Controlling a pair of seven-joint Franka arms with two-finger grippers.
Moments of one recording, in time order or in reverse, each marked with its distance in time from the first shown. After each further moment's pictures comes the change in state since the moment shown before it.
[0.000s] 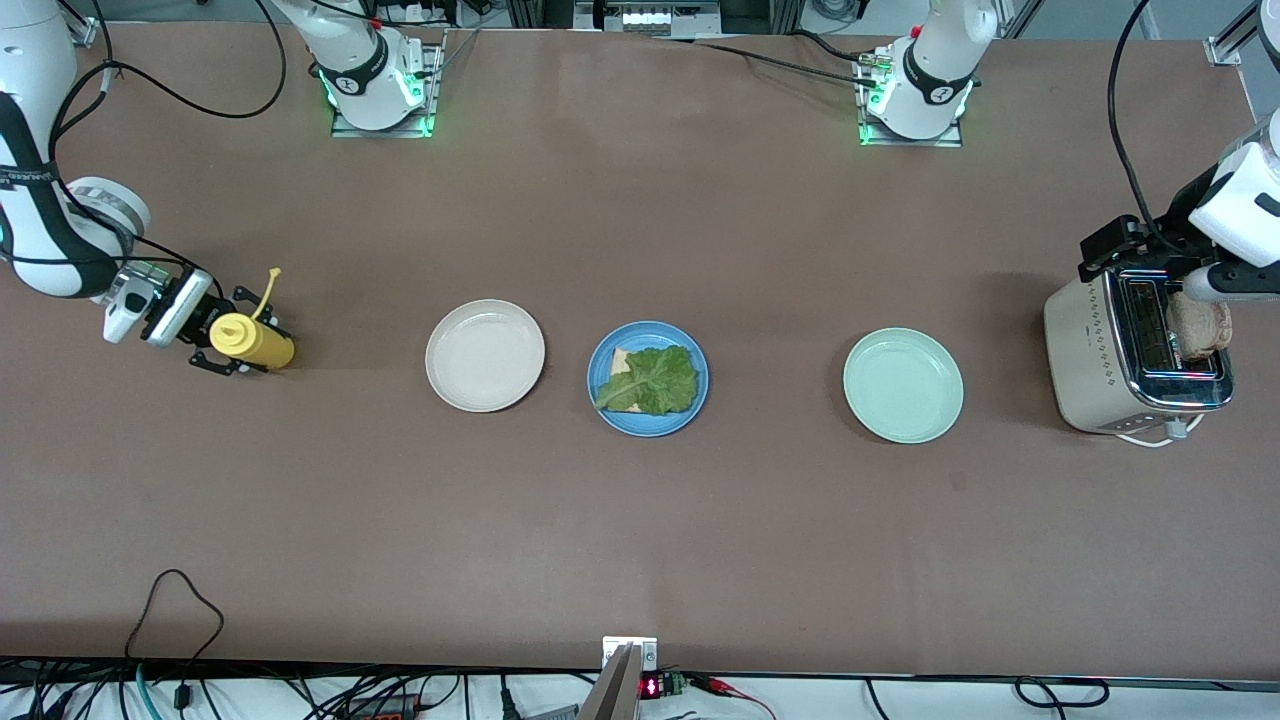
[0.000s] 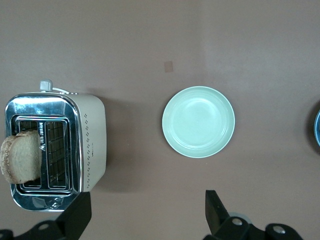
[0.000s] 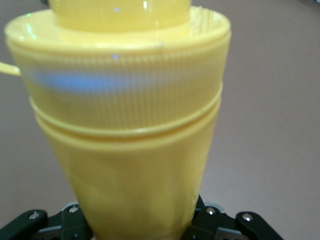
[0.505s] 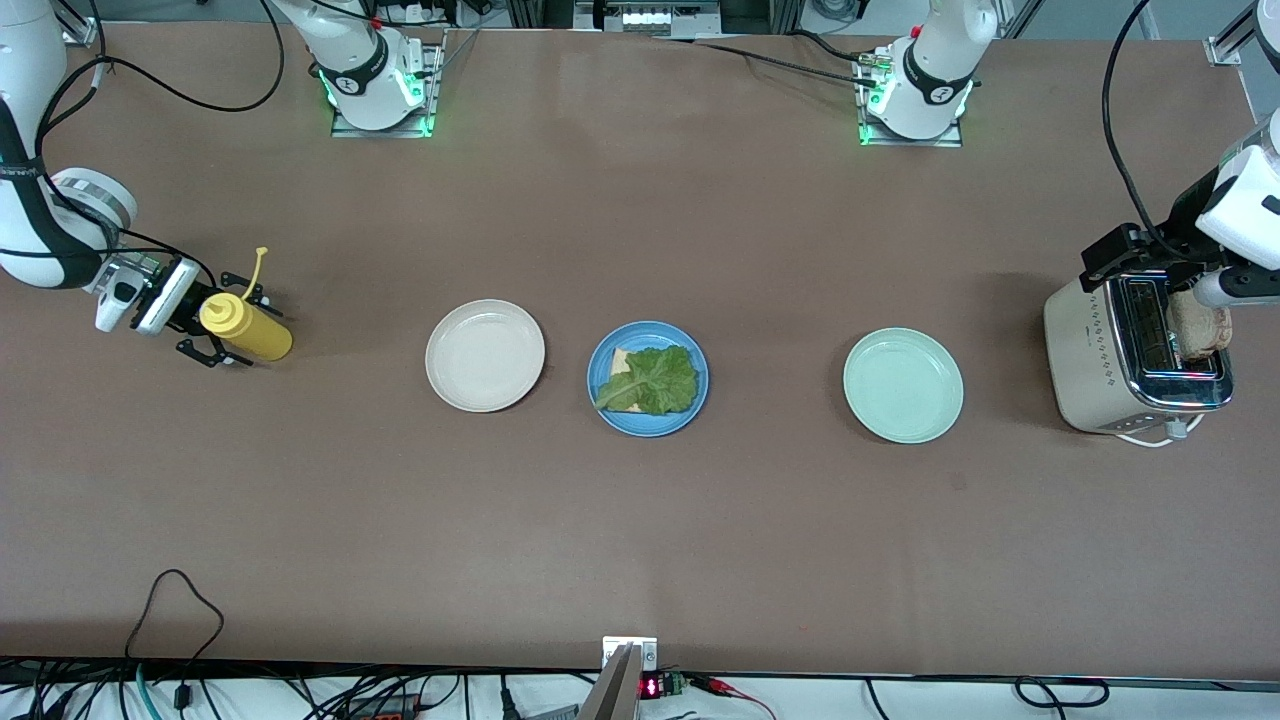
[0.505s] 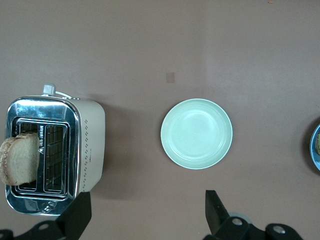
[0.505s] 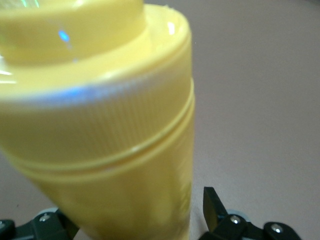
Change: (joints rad) left arm -0.005 0.000 -0.001 -0.001 0.000 0.042 -0.066; right arm -0.008 0.005 -0.082 -0.018 -0.002 -0.106 -0.054
